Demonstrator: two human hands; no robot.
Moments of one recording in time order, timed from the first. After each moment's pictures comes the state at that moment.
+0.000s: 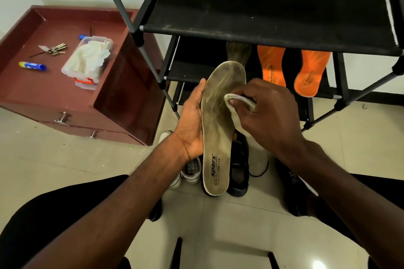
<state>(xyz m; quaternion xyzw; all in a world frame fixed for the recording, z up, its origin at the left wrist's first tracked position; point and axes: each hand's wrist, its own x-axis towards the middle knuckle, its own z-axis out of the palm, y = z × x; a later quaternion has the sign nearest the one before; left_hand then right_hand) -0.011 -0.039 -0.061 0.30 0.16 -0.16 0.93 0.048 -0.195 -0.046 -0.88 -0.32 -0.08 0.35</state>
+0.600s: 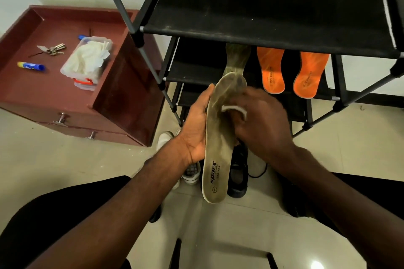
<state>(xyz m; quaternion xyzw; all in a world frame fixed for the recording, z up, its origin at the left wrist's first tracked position) -0.011 -0.046 -0.062 0.34 0.19 -0.17 0.90 0.042 -0.190 -0.055 -0.89 -0.34 -0.03 0.30</state>
